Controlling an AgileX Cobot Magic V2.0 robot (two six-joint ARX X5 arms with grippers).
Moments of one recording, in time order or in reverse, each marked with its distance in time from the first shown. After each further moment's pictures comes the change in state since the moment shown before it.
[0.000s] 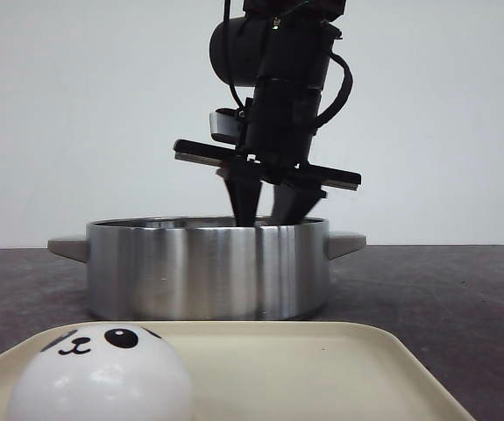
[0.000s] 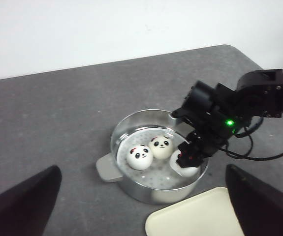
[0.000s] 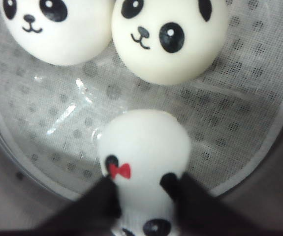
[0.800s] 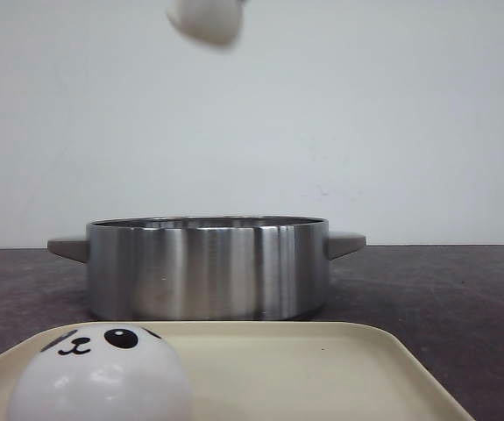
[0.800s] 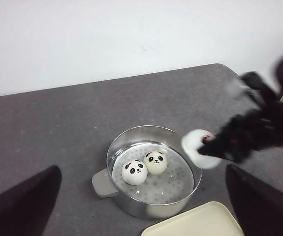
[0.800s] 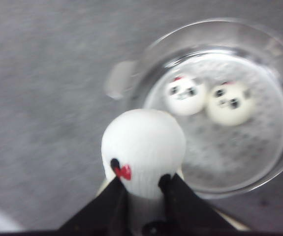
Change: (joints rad) left arm 0.000 0.000 0.061 0.009 0.020 0.000; right arm 0.169 -0.393 0.002 0.024 0.151 0.078
